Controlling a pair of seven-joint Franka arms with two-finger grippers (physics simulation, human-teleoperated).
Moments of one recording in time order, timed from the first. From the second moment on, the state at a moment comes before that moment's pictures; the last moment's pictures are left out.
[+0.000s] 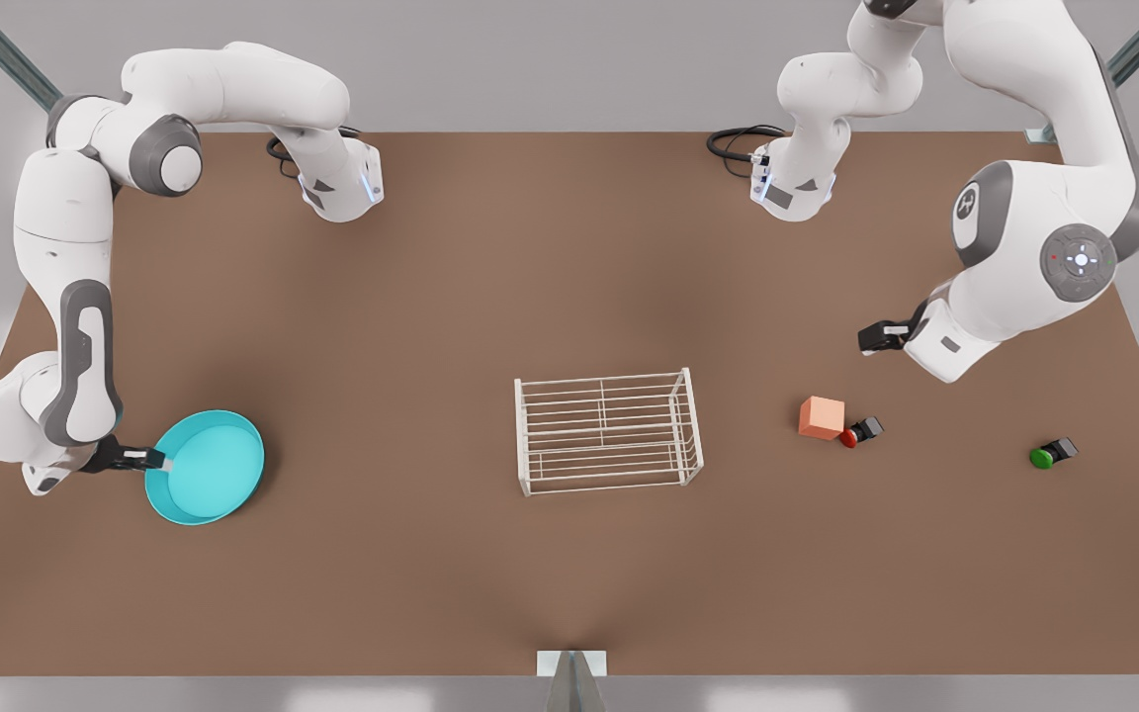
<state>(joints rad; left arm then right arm) -0.01 0.14 -0.10 -1.57 0.00 1.53 -0.16 -0.45 0.86 0.00 -1.41 0.27 2.12 -0.60</state>
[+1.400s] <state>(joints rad) 0.04 0.11 -0.10 -1.71 -0.01 1.56 -0.22 -0.07 0.56 0.11 -1.40 0.42 1.85 -0.53</state>
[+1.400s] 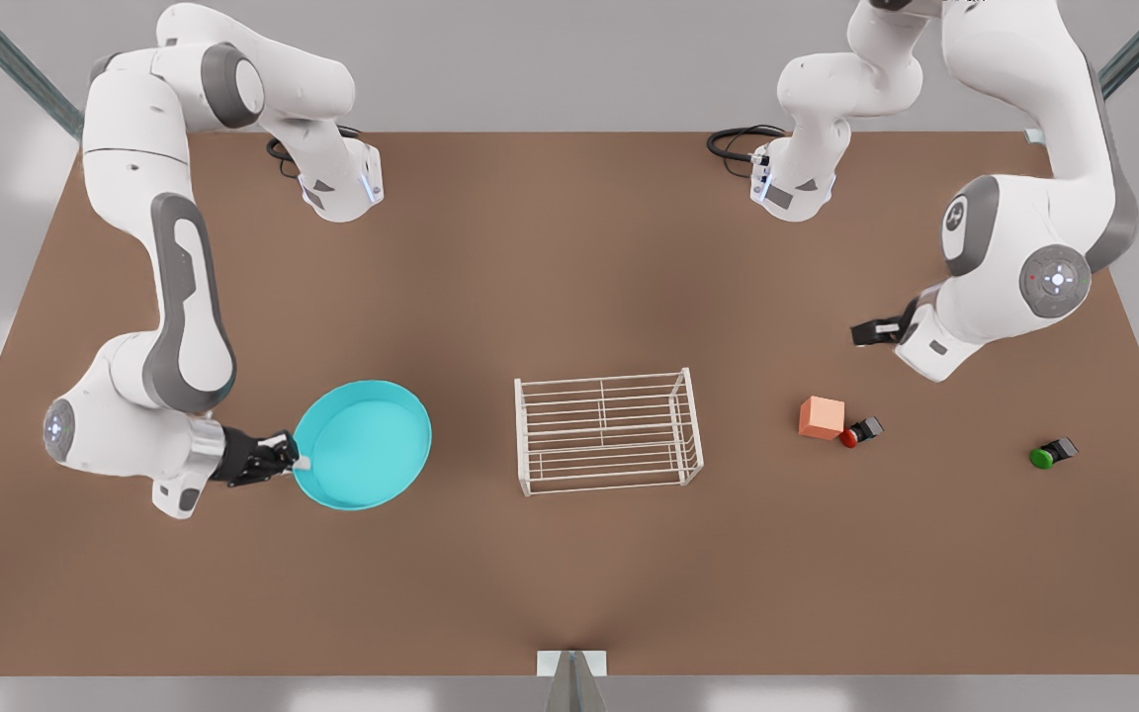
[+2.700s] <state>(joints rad) 0.12 0.47 -0.07 -1.96 0.13 2.35 -1.98 0.48 0.68 0.11 -1.35 0.61 2.15 0.11</state>
